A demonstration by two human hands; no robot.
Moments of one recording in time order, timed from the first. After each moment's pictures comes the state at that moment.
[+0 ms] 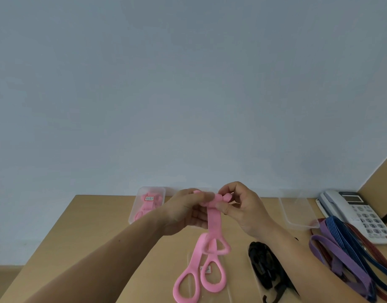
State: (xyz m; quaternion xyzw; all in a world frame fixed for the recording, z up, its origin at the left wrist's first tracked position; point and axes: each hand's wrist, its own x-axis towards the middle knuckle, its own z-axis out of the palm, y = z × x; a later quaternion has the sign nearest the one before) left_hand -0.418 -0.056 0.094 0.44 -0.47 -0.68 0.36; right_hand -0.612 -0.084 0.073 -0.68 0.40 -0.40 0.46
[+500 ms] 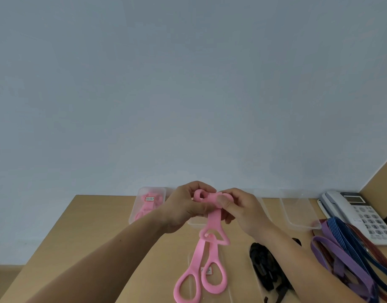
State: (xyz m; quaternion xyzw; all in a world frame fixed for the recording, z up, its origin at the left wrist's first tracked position) left_hand -0.415 -0.063 0.087 0.45 -0.49 -0.61 0.44; right_hand -0.607 -0.086 0.069 -0.64 0.41 -0.38 0.53
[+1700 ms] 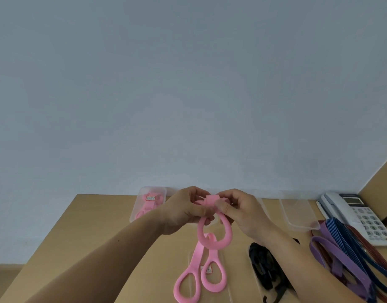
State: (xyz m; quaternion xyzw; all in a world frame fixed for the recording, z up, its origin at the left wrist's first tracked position) left_hand -0.409 -0.055 0.088 0.47 -0.48 -0.64 0.37; right_hand -0.608 -0.080 0.069 -0.64 0.42 -0.37 0.53
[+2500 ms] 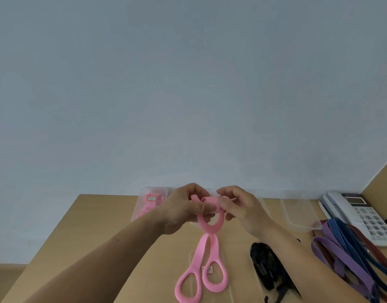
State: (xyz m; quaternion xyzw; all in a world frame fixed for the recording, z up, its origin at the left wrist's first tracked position) left_hand -0.409 -0.054 0.089 0.47 -0.46 -0.63 0.41; right_hand -0.610 -0.082 0.076 -0.66 0.43 -0.35 0.51
